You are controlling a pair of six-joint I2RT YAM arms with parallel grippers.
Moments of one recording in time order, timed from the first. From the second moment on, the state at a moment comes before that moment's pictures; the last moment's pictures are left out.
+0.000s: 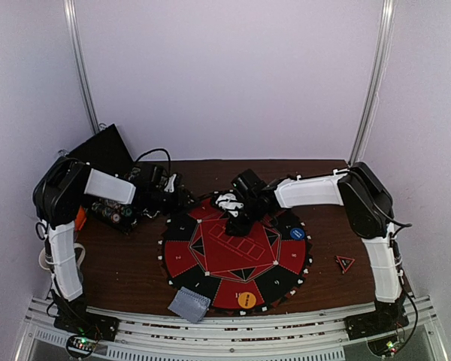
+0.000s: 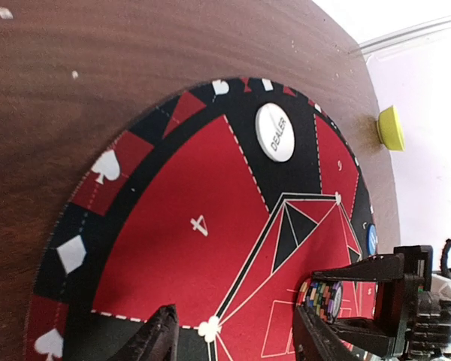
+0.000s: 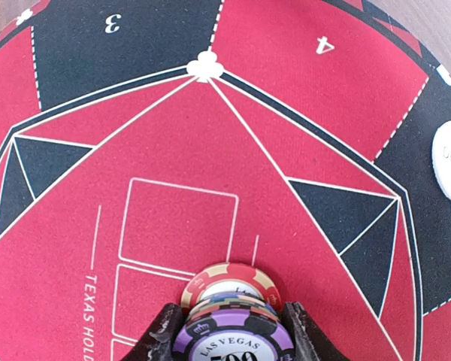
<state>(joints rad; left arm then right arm) -0.42 2.02 1.17 0.13 0.57 -0.59 0.77 2.21 1.59 -0.39 -0.15 -0.31</state>
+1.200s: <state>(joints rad) -0.47 1.95 1.21 -0.15 0.33 -0.32 0.72 2.12 1.59 -0.51 -0.16 -0.21</state>
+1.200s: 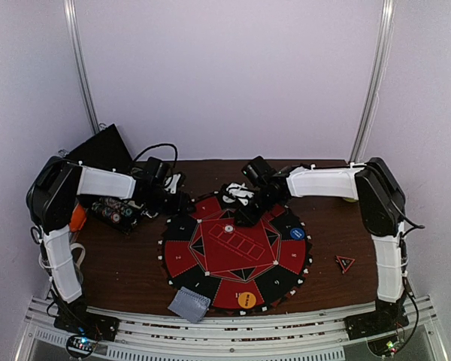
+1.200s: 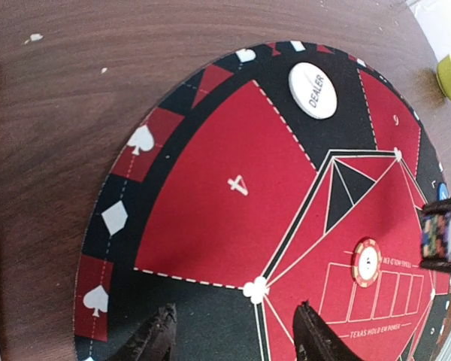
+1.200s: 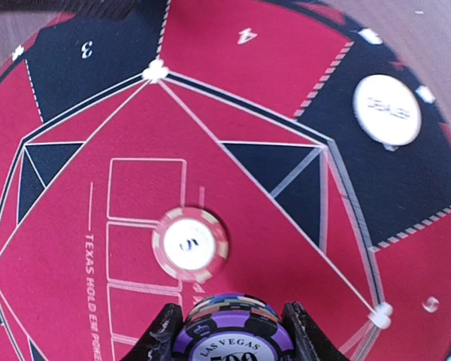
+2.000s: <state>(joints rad) -0.81 2.20 1.65 -0.50 0.06 0.06 0.47 1.96 1.28 -0.50 0.02 -0.16</state>
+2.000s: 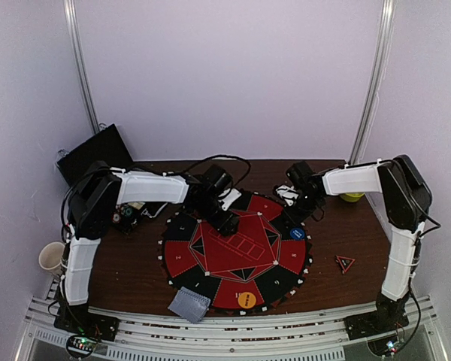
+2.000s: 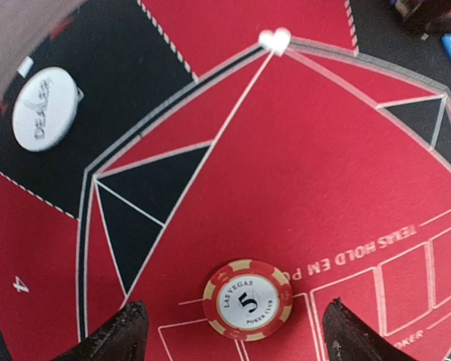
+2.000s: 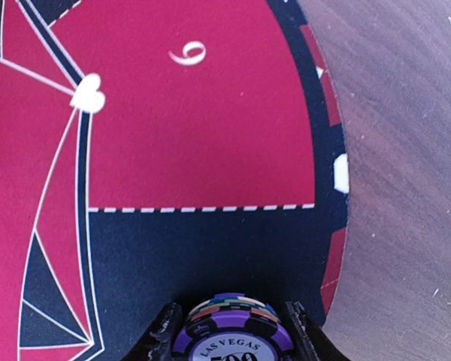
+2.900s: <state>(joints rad) -0.85 2.33 1.86 -0.69 -0.03 0.05 0.47 1.96 1.26 -0.42 0.06 -0.10</state>
